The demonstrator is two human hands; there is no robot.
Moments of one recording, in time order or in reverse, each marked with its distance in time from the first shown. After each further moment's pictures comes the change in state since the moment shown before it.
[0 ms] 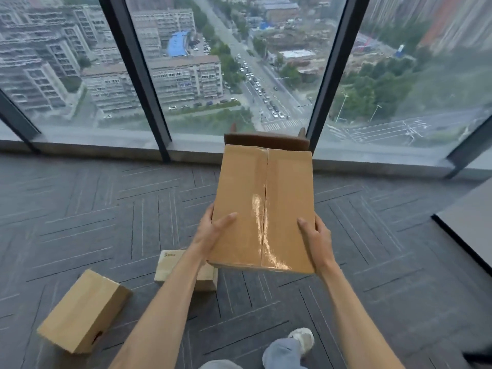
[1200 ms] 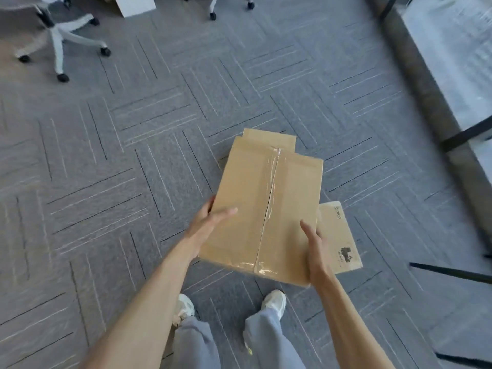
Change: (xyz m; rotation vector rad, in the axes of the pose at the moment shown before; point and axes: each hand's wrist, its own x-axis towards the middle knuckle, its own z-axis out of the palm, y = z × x) left_hand -0.202 -0.309 -0.258 -0.625 1.107 -0.345; right_hand -0.083 0.207 0.398 -0.650 -1.092 0.195
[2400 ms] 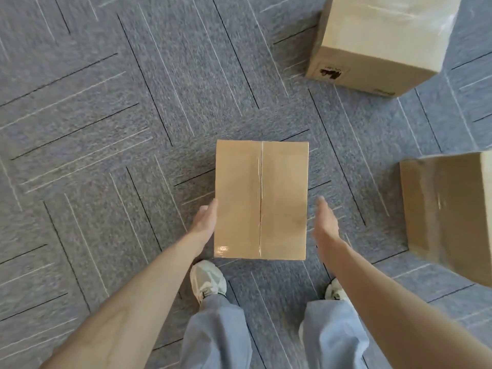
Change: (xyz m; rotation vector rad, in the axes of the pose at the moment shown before) left_hand 0.303 -0.370 -0.140 0.104 0.214 -0.539; right_hand 0.255 0.321 0.248 -0.276 0.051 0.516
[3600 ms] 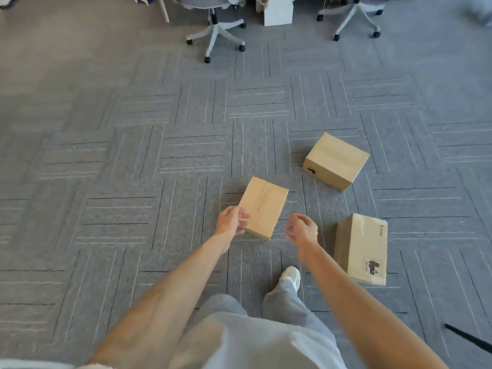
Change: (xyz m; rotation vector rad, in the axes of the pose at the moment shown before) left_hand -0.621 -0.043 0.054 -0.639 0.225 0.341; right_hand -0.457 0.016 -0.317 -0.002 -0.359 -0.439
